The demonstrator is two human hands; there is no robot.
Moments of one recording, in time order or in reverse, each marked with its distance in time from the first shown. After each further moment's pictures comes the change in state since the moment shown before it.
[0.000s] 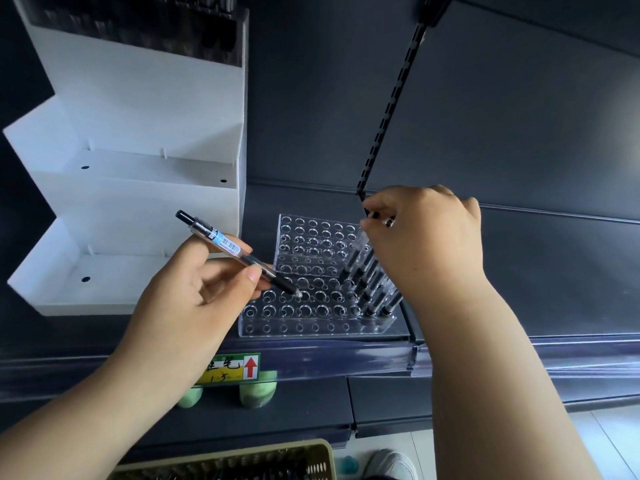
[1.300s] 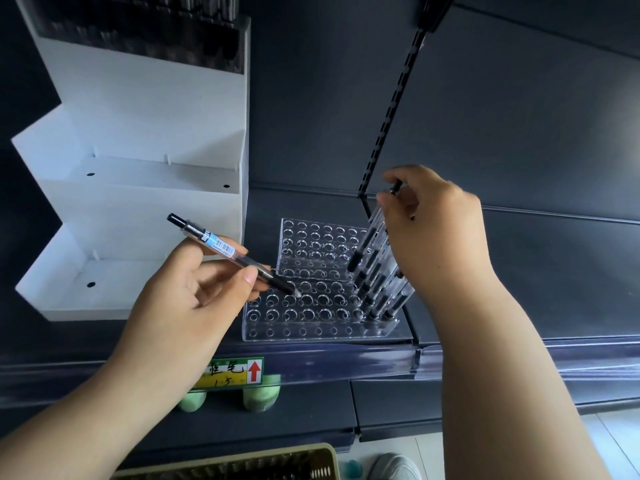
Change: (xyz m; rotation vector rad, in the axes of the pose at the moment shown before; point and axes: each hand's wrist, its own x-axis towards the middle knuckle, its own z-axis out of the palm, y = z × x) left_hand 0.003 -0.007 -0.004 -0.061 0.017 0.030; right_hand 0.006 0.003 -0.001 0.344 0.056 0.041
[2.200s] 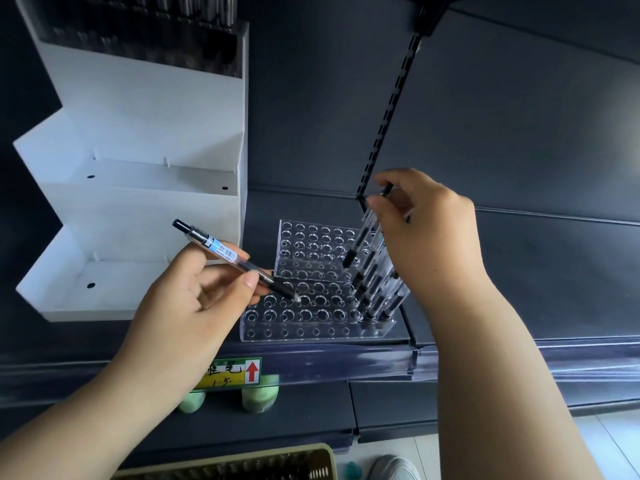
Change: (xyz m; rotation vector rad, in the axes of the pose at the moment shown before) left_hand -0.003 0.002 0.002 0.005 -0.004 -0.018; right_hand -0.001 0.003 0.001 0.078 0.022 -0.048
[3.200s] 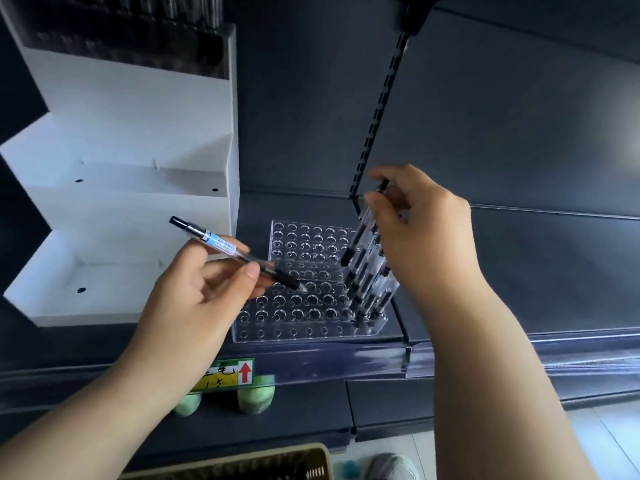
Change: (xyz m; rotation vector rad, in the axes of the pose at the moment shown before) left_hand 0.009 -0.006 0.012 -0.119 -0.010 0.052; right_hand -0.004 0.002 -0.005 0.107 0.004 0.041
